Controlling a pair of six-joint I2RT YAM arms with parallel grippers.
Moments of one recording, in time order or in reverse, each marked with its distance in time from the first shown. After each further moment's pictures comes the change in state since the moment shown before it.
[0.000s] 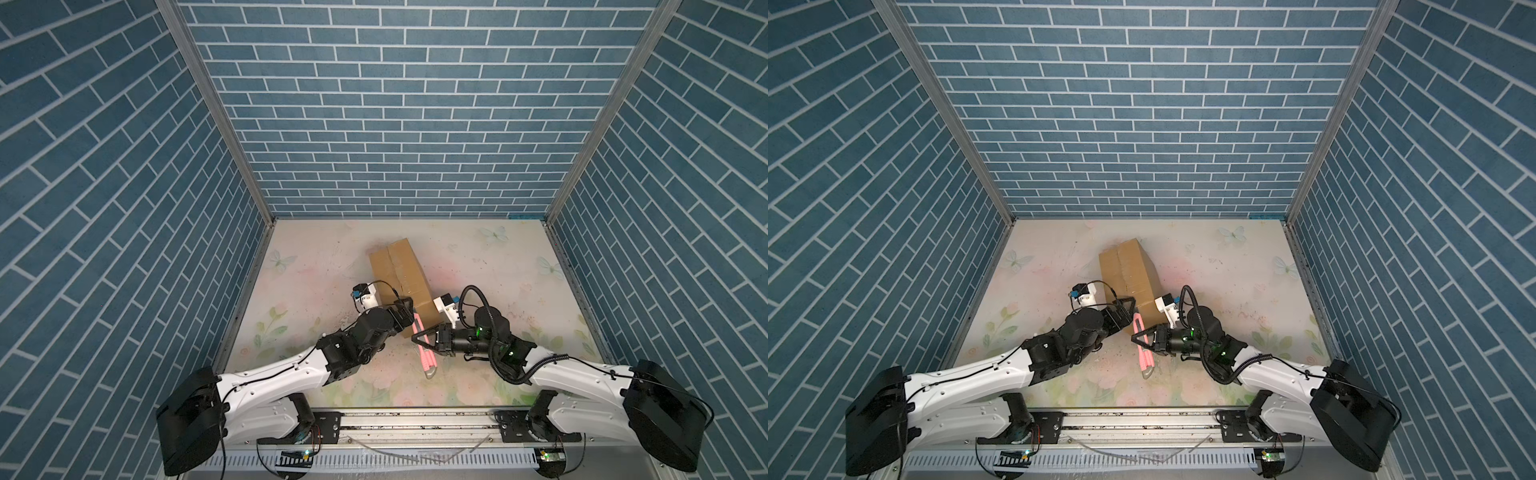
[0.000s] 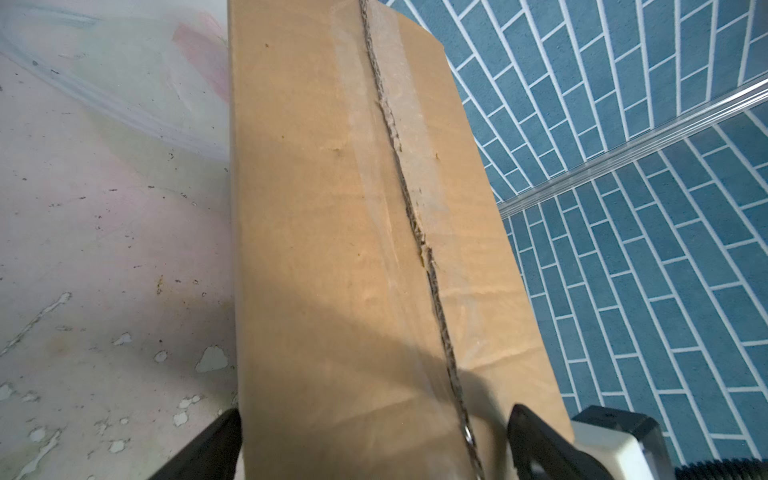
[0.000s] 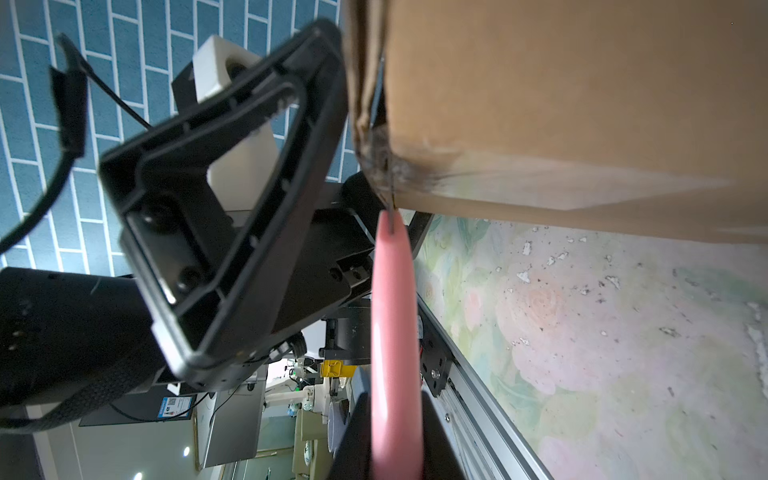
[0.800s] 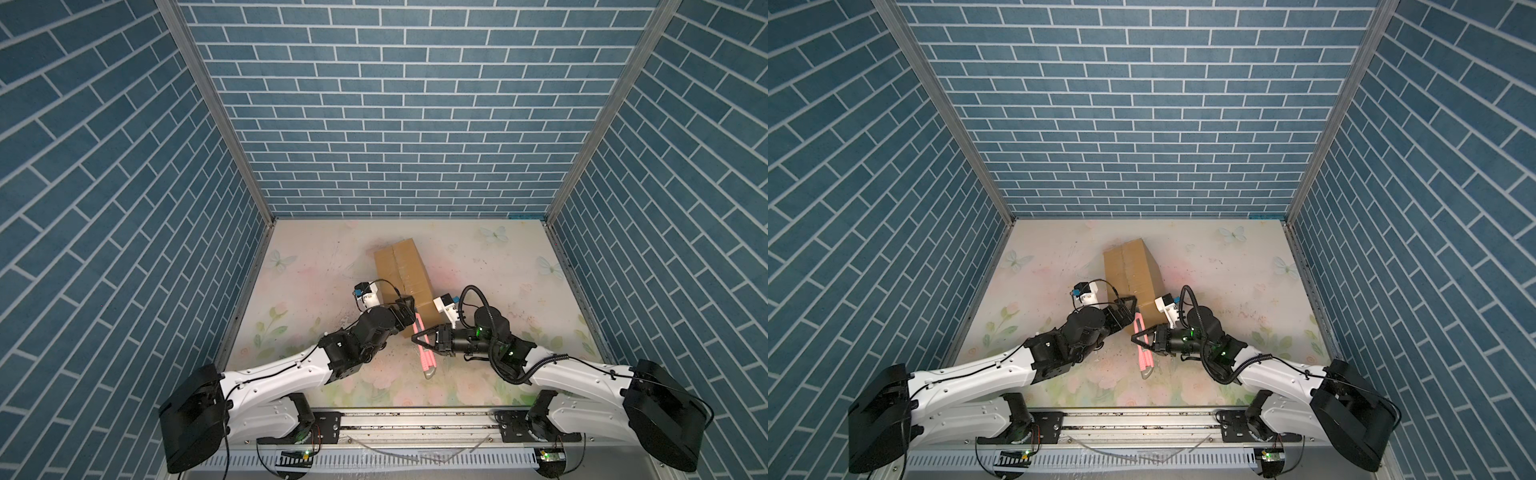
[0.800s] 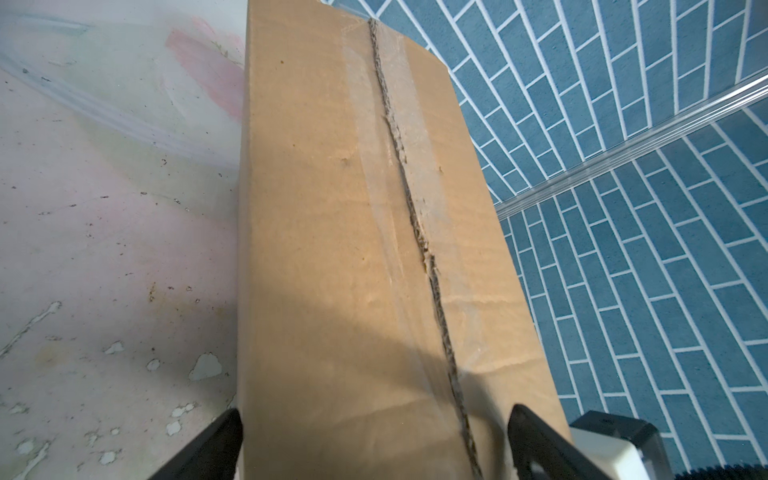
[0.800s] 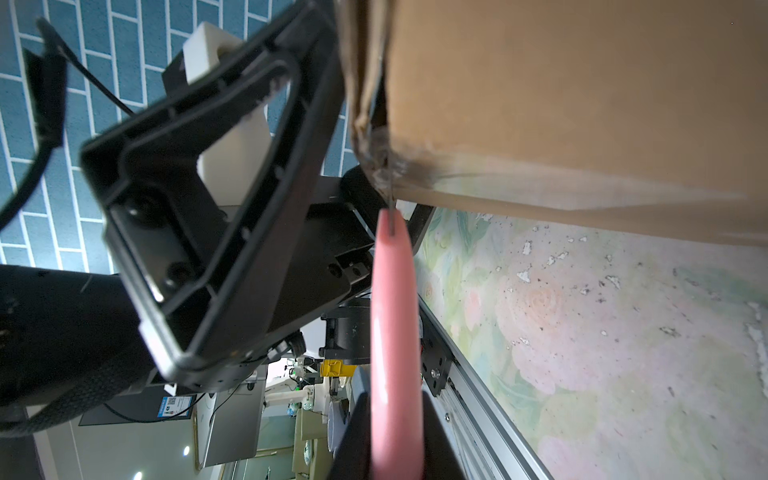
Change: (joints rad) left arm 0.000 0.020 0.011 0.015 -0.003 0.013; right arm 0.001 0.000 0.000 -0.001 -0.001 -0.001
